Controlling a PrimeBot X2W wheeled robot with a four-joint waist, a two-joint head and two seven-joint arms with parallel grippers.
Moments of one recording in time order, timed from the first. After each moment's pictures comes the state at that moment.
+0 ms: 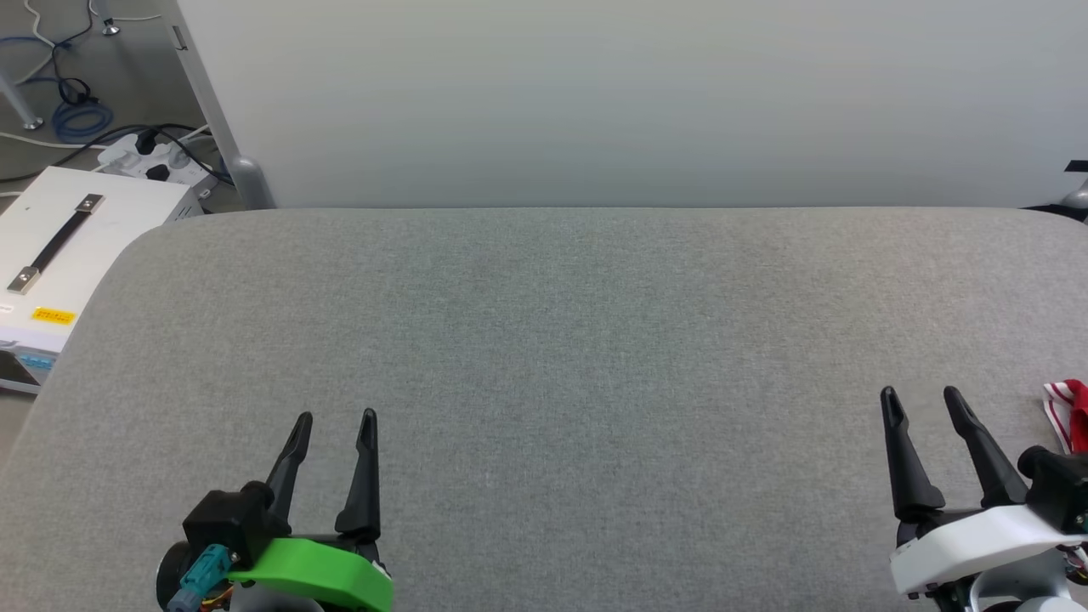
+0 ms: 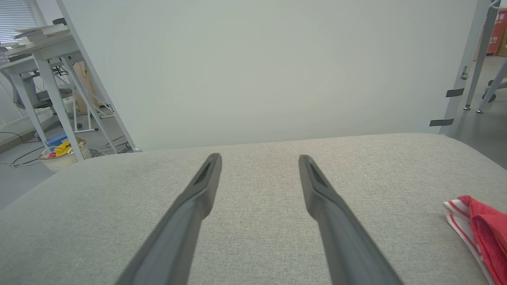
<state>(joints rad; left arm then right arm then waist) 0.04 0.16 -0.13 0.09 -0.36 -0.04 -0.26 0.06 -0.14 -0.02 -0.02 0.33 0.13 -0.12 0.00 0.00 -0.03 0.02</state>
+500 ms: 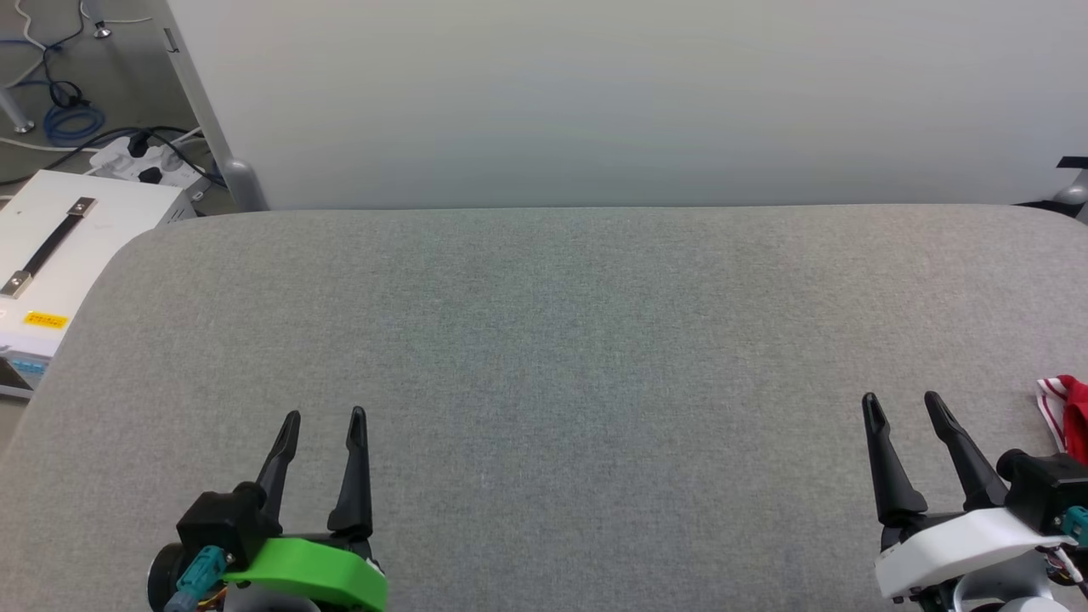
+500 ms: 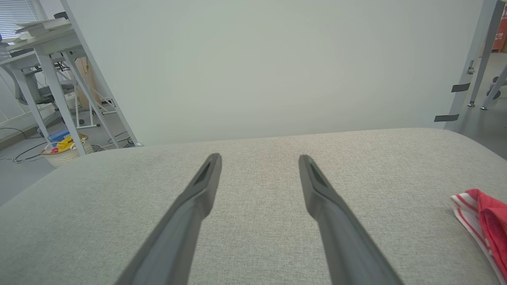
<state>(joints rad) 0.04 0.11 -0.05 0.10 -0.28 -0.07 -0.26 0.05 -0.13 0.01 0.02 0.31 0.13 -0.14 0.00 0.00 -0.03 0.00</state>
